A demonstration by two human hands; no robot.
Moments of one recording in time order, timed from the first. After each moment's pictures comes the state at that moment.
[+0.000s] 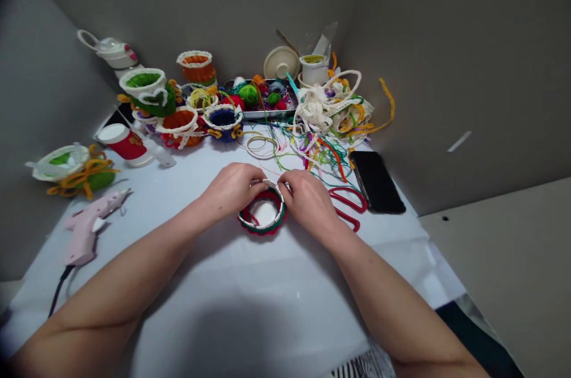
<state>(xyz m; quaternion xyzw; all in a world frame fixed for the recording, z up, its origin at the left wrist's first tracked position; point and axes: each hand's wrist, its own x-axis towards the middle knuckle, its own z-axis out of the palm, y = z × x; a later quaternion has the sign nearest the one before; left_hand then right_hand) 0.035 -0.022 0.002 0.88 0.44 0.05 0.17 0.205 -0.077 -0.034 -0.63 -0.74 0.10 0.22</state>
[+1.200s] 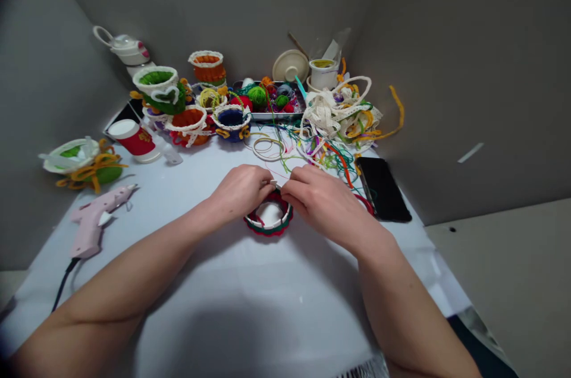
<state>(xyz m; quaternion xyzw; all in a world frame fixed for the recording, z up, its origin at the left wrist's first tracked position) 0.035 -0.024 0.001 0.89 0.43 0.04 0.13 0.223 -0.087 0.014 -0.46 -0.87 0.06 0.15</state>
